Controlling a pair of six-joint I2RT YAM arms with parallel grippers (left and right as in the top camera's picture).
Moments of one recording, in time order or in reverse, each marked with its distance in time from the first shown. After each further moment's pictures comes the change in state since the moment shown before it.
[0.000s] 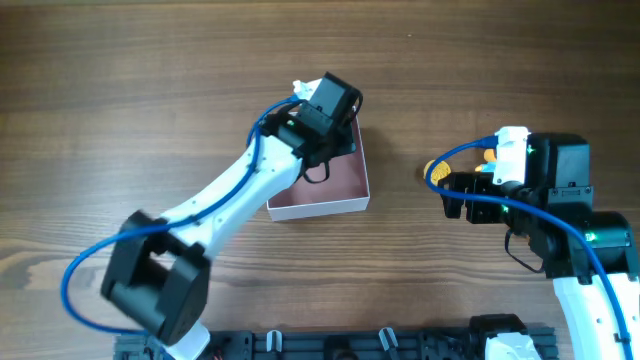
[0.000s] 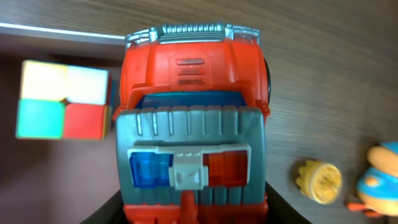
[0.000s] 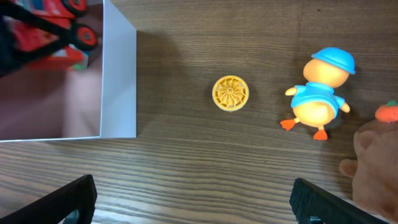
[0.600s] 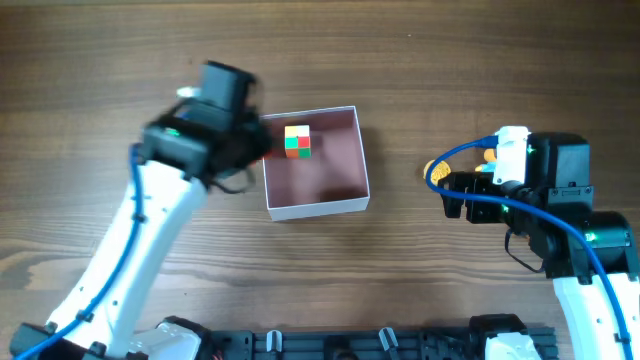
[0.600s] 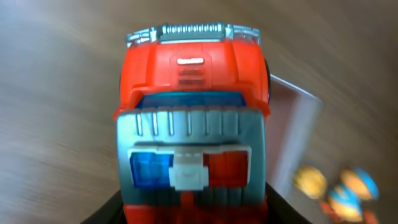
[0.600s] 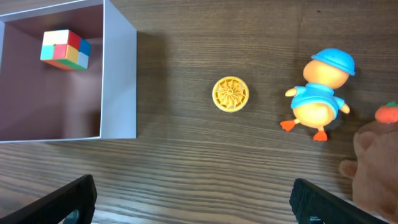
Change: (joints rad) left arm 0.226 -0.372 -0.008 -0.373 0.039 -0.069; right arm 0.000 0.000 0.000 0.003 0.000 0.000
